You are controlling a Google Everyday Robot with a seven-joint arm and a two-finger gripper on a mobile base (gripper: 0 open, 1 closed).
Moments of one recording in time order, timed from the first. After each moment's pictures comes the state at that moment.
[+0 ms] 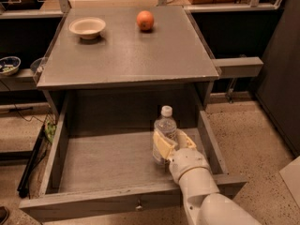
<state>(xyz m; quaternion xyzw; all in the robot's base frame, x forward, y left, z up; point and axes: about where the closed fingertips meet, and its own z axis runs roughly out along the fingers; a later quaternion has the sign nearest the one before) 0.503 -0.085 0.738 0.04 0.75 0.17 0.64</state>
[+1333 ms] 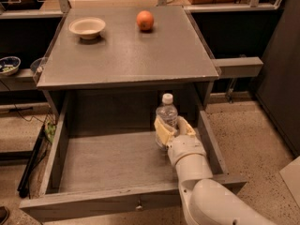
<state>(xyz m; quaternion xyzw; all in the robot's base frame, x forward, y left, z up) 0.541 -0.091 0.754 0.04 0.72 0.14 0.67</state>
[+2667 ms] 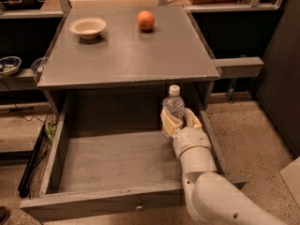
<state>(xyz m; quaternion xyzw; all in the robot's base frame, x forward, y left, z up) 0.558 -0.112 0.773 0.04 0.70 0.11 0.70</state>
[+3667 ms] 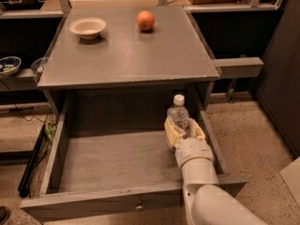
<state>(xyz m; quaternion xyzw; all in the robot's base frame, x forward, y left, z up) 0.534 -0.123 0.753 0.07 0.72 0.09 0.69</state>
